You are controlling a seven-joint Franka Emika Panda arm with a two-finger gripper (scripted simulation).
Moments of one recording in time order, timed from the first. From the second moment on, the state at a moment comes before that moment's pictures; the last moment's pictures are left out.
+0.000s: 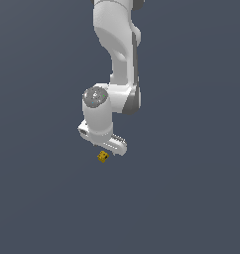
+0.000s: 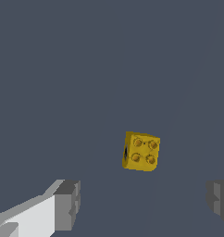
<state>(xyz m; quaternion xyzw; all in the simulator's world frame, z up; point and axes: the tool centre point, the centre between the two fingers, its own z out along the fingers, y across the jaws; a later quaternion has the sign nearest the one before) 0.021 -0.069 0.099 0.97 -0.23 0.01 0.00</state>
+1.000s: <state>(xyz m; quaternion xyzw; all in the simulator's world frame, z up) 0.020 -0.082 0.051 0.96 -0.29 0.00 0.00</state>
